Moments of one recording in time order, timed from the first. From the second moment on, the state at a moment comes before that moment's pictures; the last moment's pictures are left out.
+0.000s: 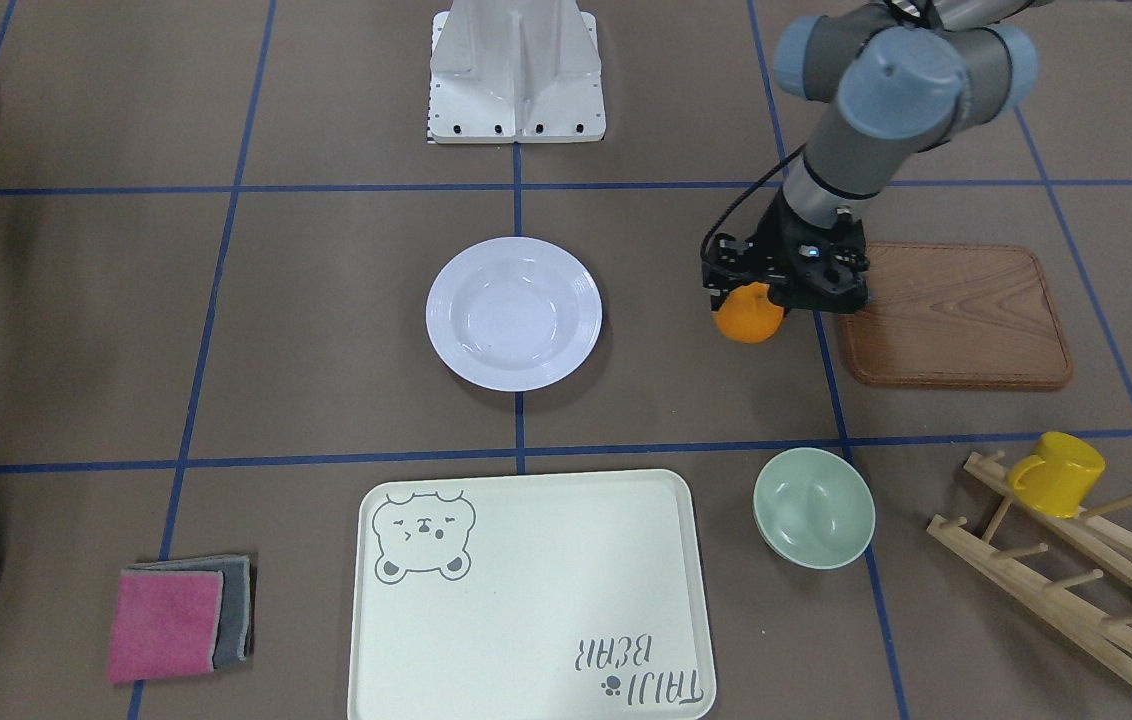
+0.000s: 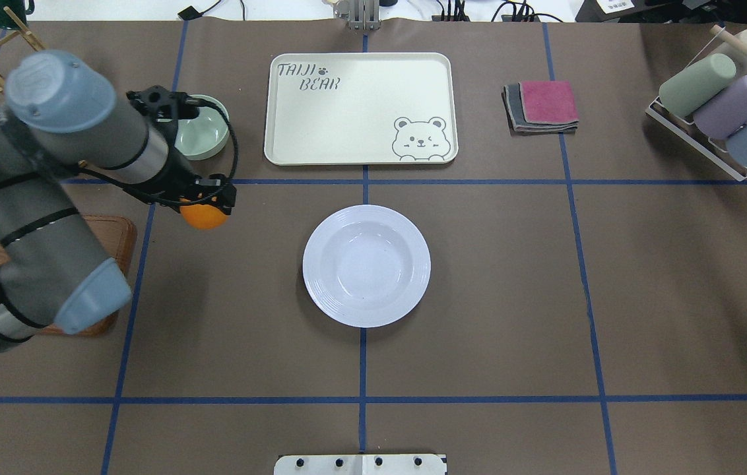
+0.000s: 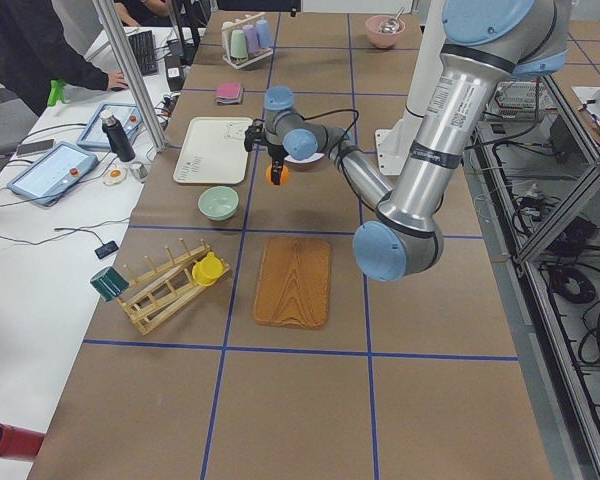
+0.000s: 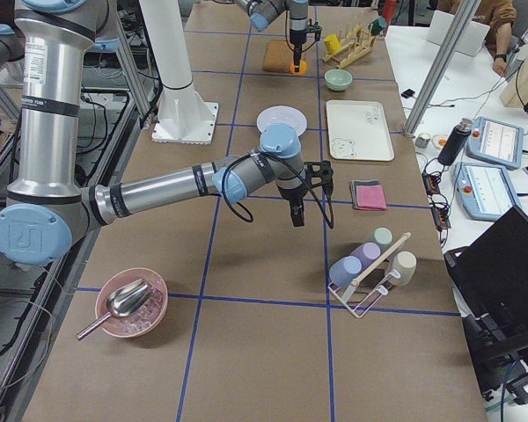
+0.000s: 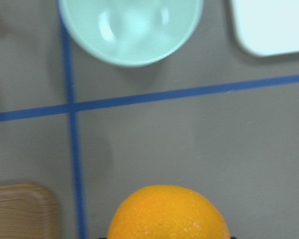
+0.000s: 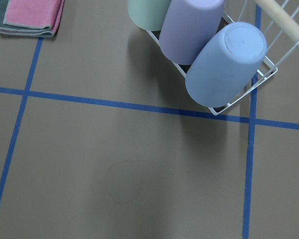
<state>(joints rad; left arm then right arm) -0.72 -2.08 -1.82 -1.61 -2.04 -1.03 1.33 -1.69 1.97 -1.25 2.33 0.54</state>
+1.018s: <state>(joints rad) -0.46 -2.41 -1.47 -1.68 -1.83 -1.30 1.27 -1.63 1.97 -1.25 2.33 0.64</state>
